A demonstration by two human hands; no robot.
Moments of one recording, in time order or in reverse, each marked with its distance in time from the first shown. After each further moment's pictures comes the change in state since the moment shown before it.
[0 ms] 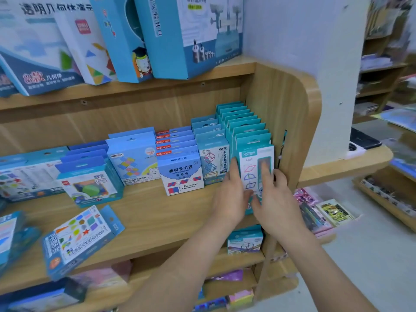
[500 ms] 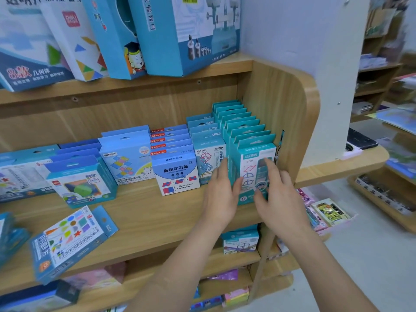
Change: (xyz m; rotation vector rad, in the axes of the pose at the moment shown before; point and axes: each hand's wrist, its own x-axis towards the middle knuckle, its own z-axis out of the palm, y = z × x) left_hand 0.003 -0.010 -0.001 -0.072 0.149 0.010; right_hand 0.002 0.005 -0.014 0.062 0.045 0.035
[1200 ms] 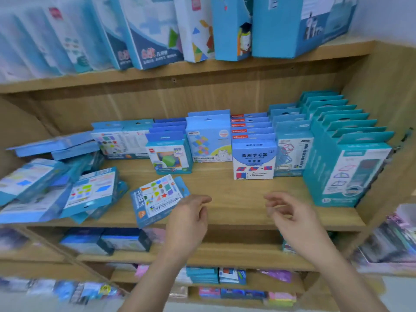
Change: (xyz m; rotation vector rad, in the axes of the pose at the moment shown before) left_hand -0.115 -0.116 -0.159 0.250 0.139 -0.248; right_hand -0.043 -0.082 0.063 0.621 -0.378 -0.077
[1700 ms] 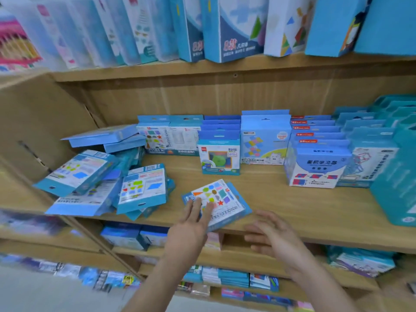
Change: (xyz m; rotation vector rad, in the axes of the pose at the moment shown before) left_hand -0.007 -0.145 -0.055 0.591 -0.337 0.045; right_hand 0.008 -0.048 0.158 0.544 -0.240 0.569
